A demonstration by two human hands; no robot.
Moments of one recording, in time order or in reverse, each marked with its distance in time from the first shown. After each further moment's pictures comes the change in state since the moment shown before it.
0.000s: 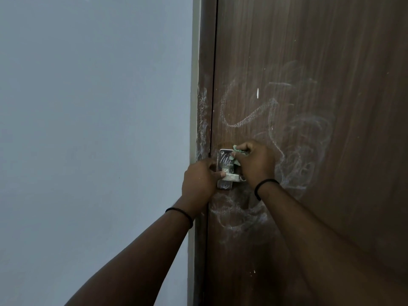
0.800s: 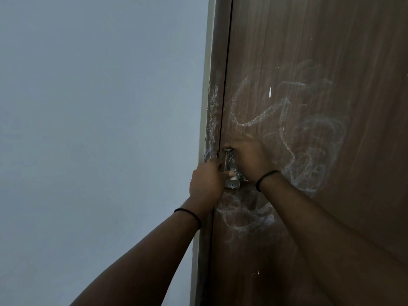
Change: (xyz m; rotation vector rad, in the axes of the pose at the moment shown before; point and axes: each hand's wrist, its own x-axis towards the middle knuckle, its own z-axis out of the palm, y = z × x) left_hand -0.001 -0.004 0.006 0.029 0.045 -0.011; right_hand 0.012 -0.022 0.008 -0.461 -0.267 -0.558
